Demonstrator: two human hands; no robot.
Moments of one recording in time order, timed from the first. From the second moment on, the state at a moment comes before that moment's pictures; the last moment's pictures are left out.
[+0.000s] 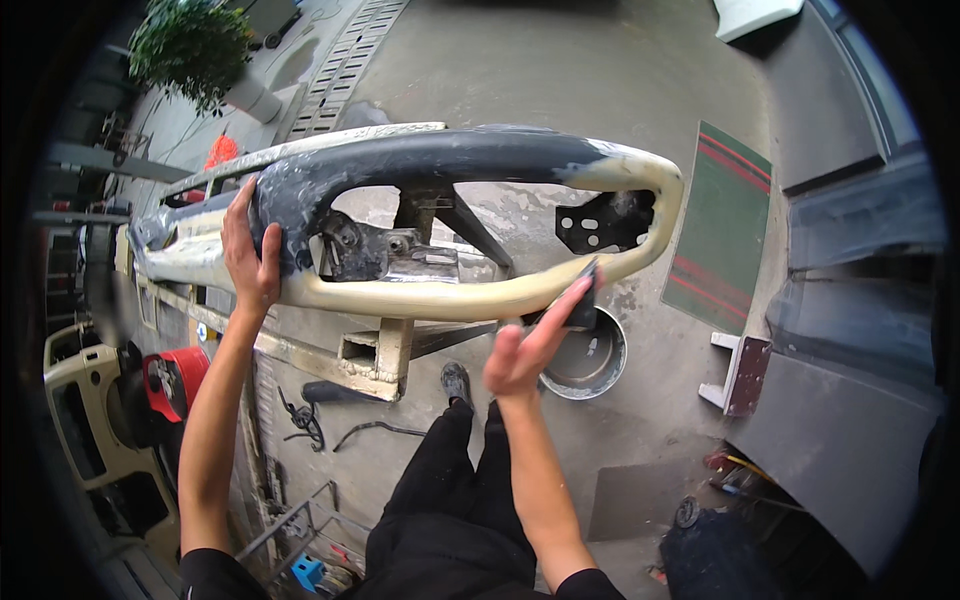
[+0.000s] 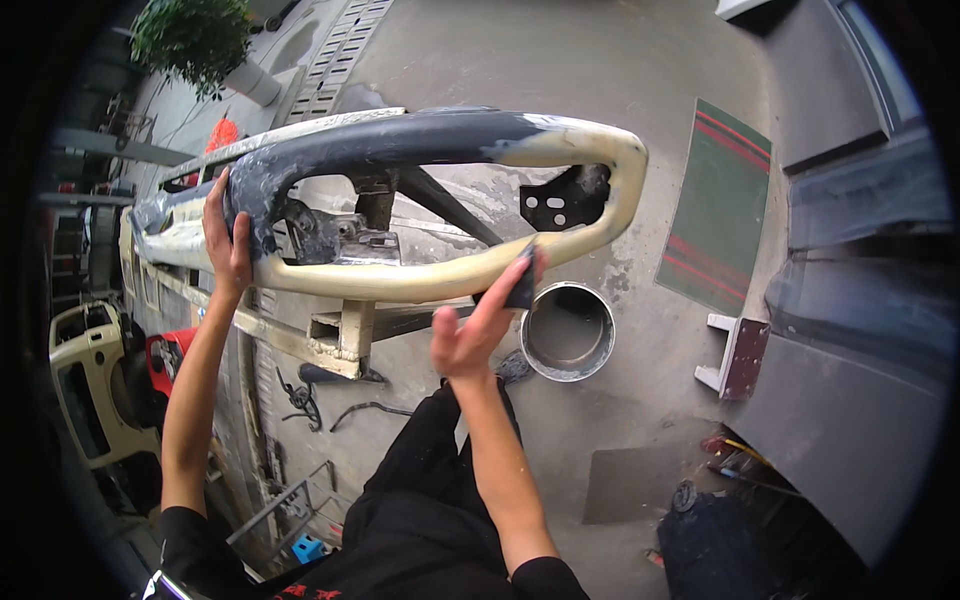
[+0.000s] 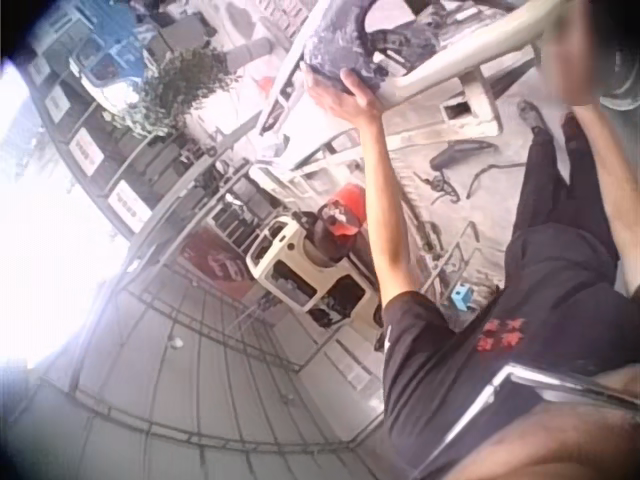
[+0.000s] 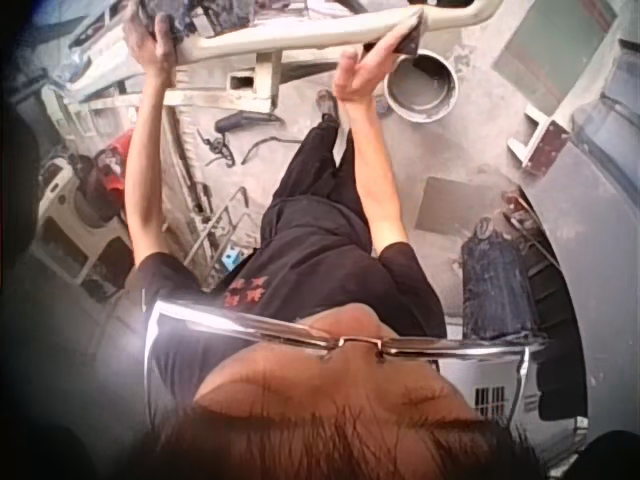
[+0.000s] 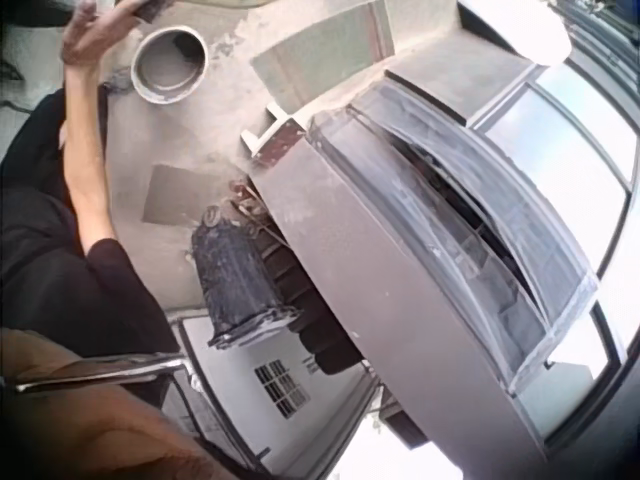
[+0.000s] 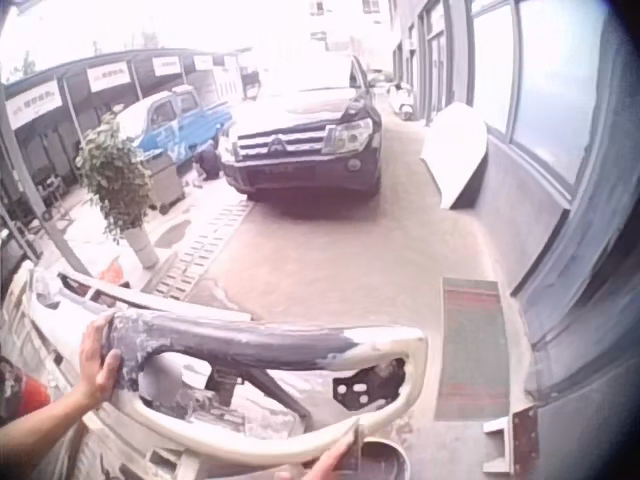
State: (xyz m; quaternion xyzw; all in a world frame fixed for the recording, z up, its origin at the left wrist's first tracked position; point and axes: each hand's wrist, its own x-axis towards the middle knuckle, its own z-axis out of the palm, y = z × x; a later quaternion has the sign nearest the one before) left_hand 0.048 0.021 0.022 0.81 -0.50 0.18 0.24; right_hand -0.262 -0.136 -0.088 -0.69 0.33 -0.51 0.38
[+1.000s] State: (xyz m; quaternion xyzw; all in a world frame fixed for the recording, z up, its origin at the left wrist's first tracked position) left_hand 0.047 0.012 0.014 0.81 -0.51 0.18 0.22; right_hand -0.254 -0.224 -0.042 -0.29 0.47 -0.64 0.54
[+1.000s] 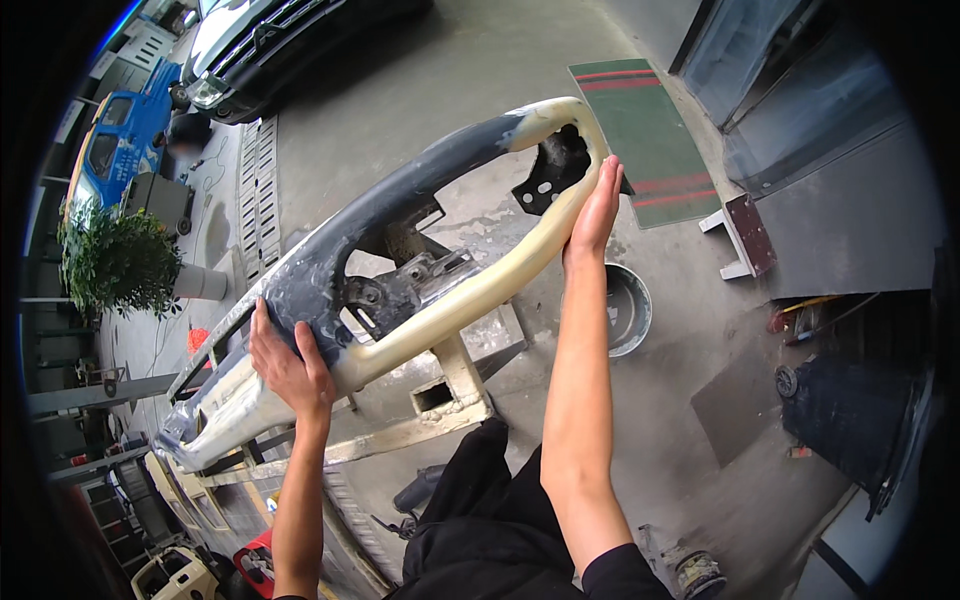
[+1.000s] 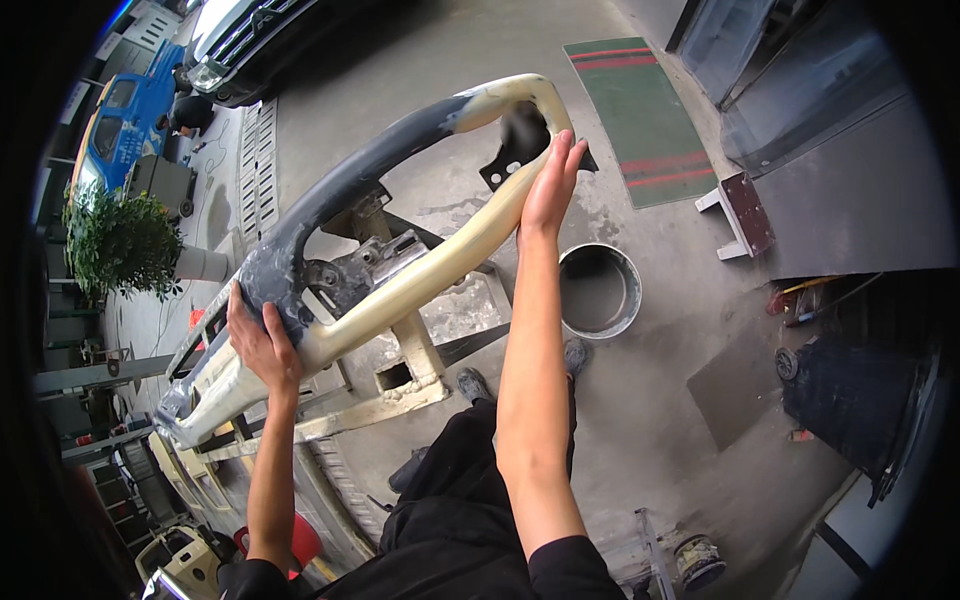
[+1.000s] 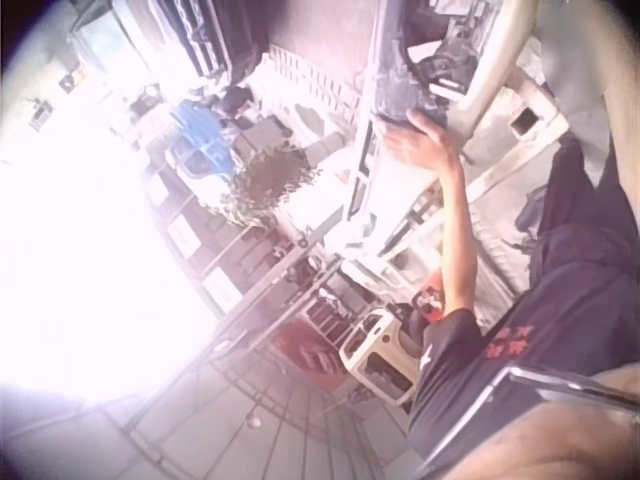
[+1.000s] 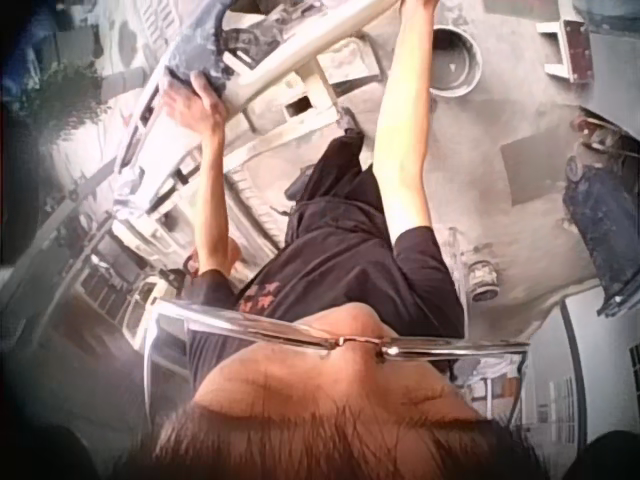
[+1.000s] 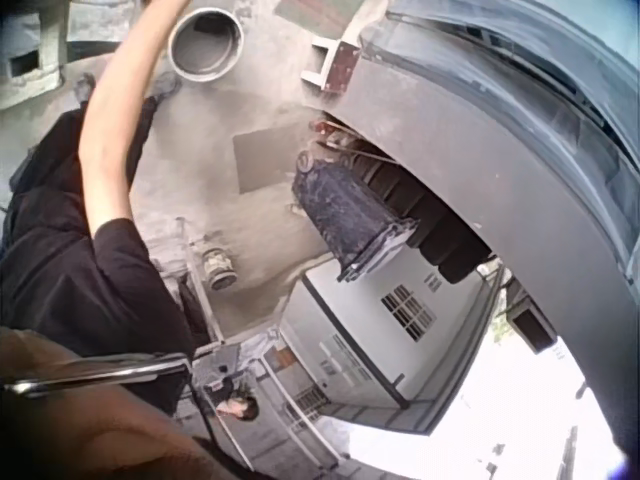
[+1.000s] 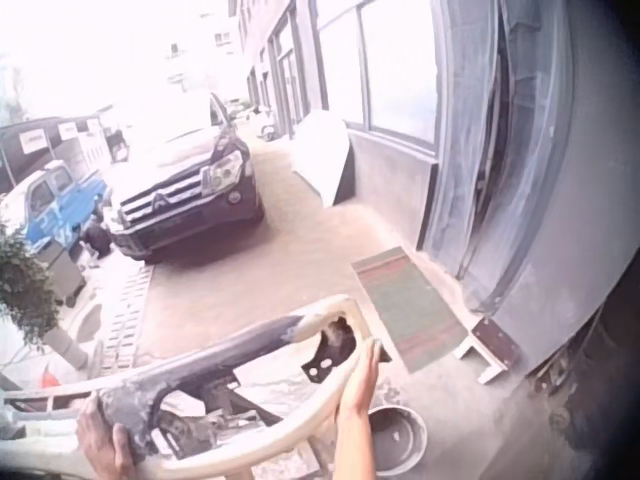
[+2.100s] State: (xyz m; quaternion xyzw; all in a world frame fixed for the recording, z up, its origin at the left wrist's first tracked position) left_hand 0.054 0.022 0.008 0.81 -0.53 0.17 0.19; right_hand -0.217 -0.183 -0.020 -0.31 0.54 -0.63 0.46
